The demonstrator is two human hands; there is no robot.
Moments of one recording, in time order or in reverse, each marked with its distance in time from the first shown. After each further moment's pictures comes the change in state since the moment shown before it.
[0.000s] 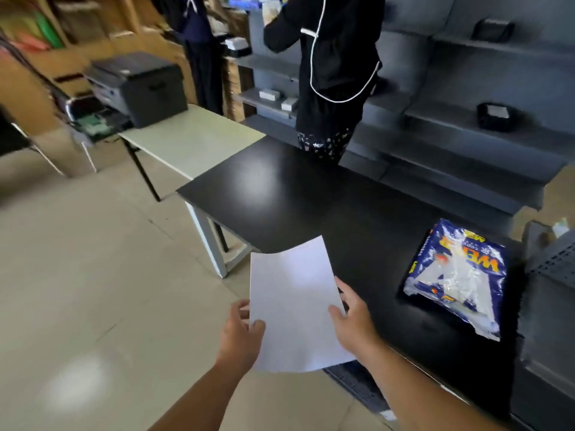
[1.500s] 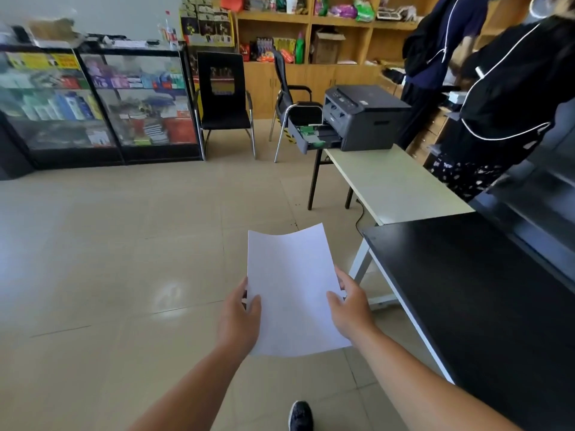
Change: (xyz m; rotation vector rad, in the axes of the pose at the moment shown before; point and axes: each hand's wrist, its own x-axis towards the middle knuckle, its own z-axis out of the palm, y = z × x) left_hand 0.094 -0.082 -0.359 -0.215 0.606 -0.084; right_hand 0.063 -0.210 0.408 -0.206 -0.519 -0.328
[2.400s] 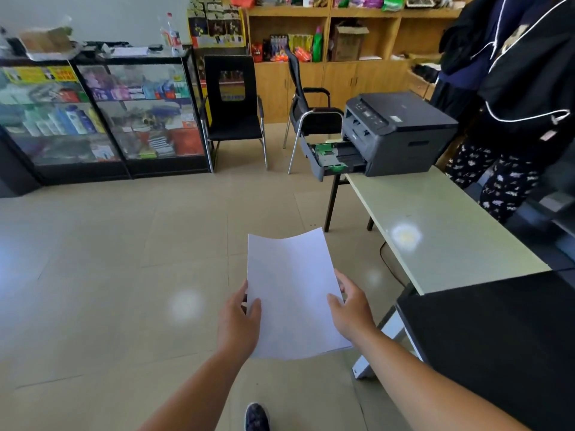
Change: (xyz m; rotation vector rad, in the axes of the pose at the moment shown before) left_hand 0.276 0.090 0.056 0.003 0.097 -0.060; right_hand 0.306 -0.054 0.021 0.029 -0.091 0.022
